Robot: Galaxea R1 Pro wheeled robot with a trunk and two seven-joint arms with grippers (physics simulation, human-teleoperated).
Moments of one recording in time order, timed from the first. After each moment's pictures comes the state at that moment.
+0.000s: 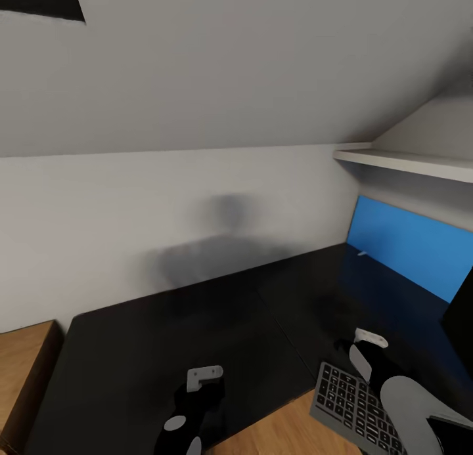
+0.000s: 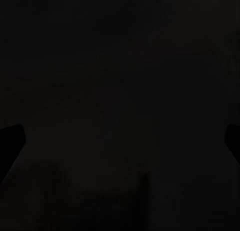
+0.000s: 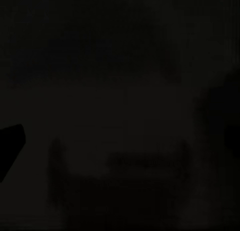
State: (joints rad) left arm -0.12 -0.17 -0.32 -1.22 0.24 0.34 0.37; right arm -0.77 -0.13 -0.22 -0.29 -0.14 0.27 -0.22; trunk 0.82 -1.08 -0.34
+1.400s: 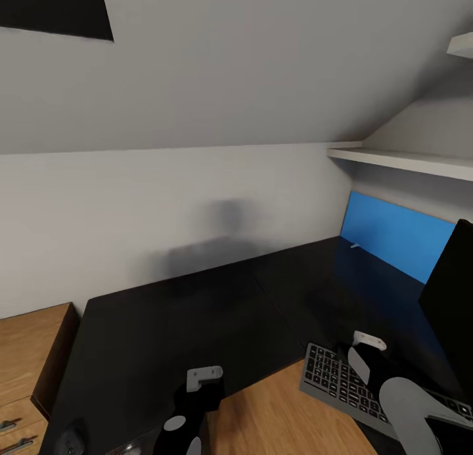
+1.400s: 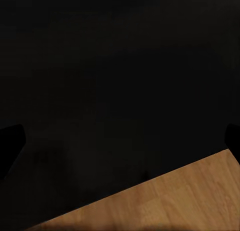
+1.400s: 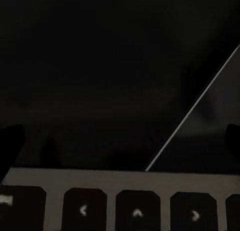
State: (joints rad) left arm -0.12 -0.17 -0.32 -1.21 0.24 0.35 0.37; right arm -0.77 -0.12 -0.22 -0.27 -0.13 0.26 -0.22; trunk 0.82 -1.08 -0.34
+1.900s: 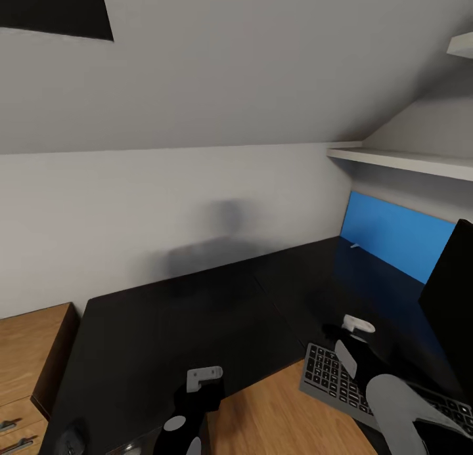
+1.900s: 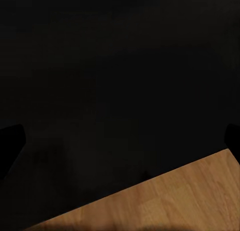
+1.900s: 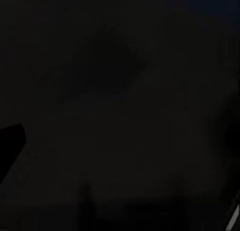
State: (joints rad) left arm -0.12 -0.17 -0.32 -1.21 0.24 0.35 0.37; right arm -0.76 -0.06 -0.22 -0.36 -0.13 0.09 -0.22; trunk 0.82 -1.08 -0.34
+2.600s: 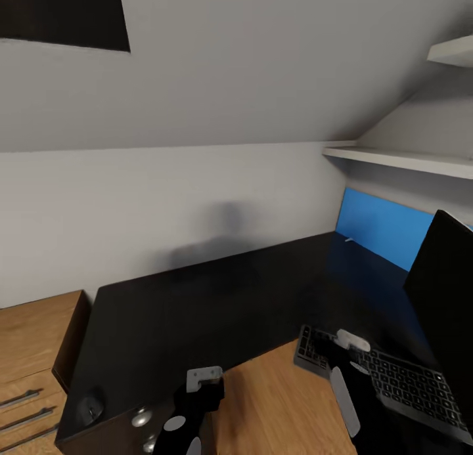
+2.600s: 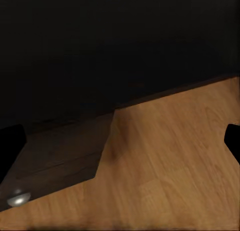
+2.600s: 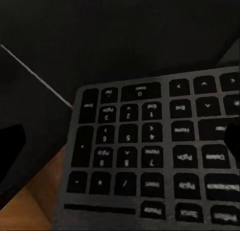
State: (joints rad) left arm -0.12 -0.17 -0.32 -1.21 0.24 0.34 0.37; right arm -0.37 0.10 -0.20 -1.08 -0.22 0.32 -0.22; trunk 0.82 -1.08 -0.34
